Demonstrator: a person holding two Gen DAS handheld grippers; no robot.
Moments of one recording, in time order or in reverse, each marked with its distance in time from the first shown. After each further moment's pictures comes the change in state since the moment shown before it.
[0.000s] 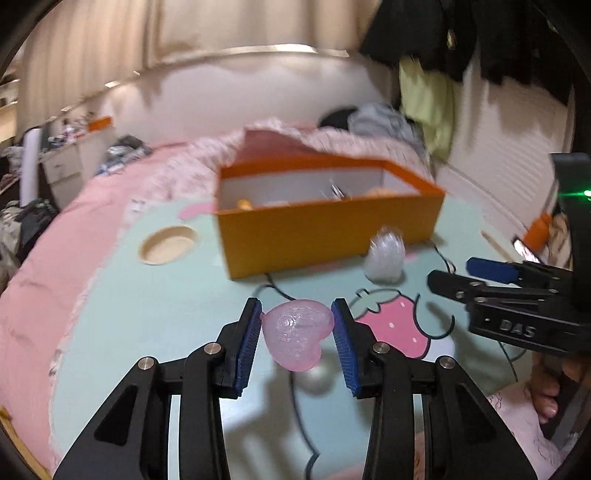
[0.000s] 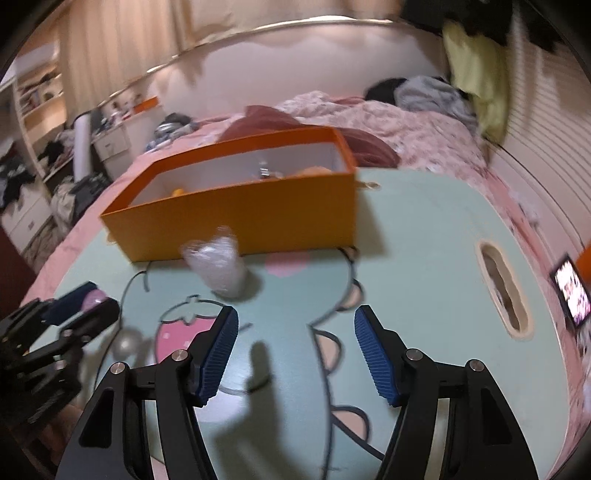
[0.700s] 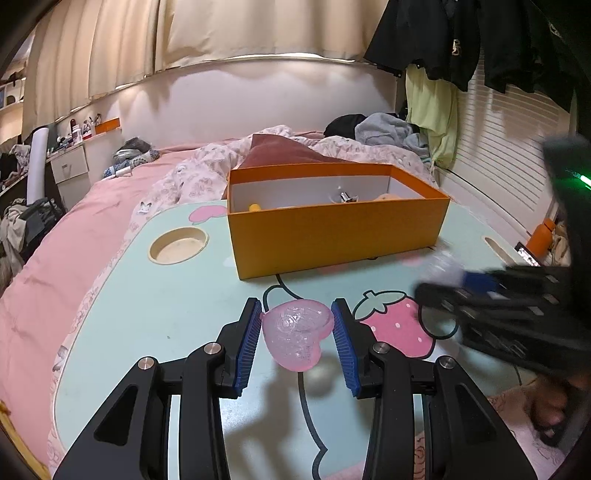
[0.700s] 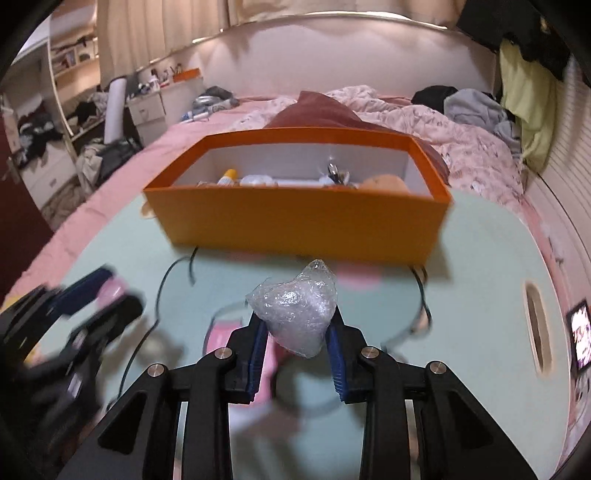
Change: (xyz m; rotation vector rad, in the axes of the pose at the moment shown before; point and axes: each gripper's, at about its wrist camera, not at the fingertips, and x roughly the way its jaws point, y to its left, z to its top) left arm 0.006 0.000 -0.003 -0.001 0.019 -0.003; right arm 0.003 0.032 -0.004 -0.088 0.064 0.065
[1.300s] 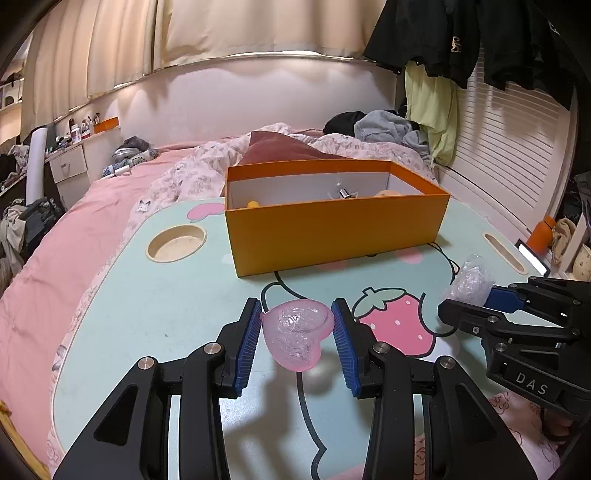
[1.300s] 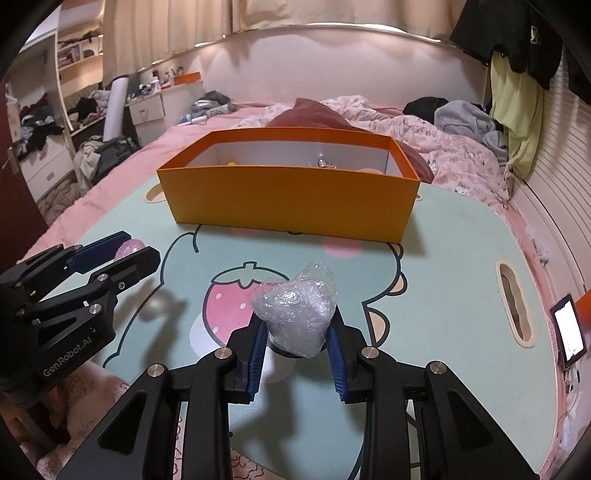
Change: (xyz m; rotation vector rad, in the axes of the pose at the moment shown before) left arm 0.002 -0.001 -0.001 0.006 0.007 -0.001; right arm -0.014 0.005 -0.018 -0.040 -0.037 -0.053
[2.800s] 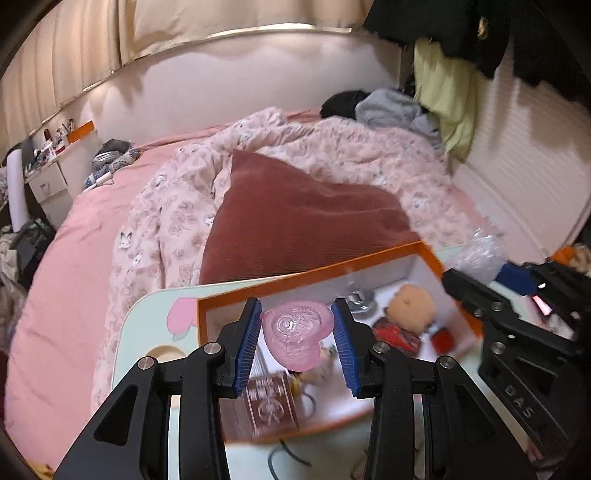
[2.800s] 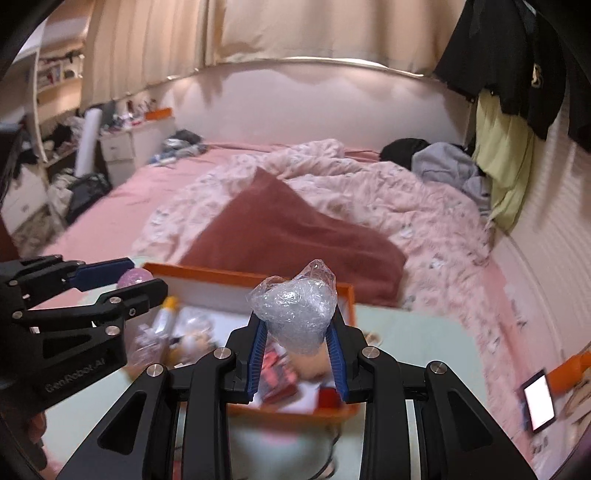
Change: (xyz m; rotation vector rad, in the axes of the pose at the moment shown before) left arm 0.098 -0.013 0.162 0.066 0.184 0.022; right arm 0.033 -0.050 0.157 -0.001 -0.091 -0.116
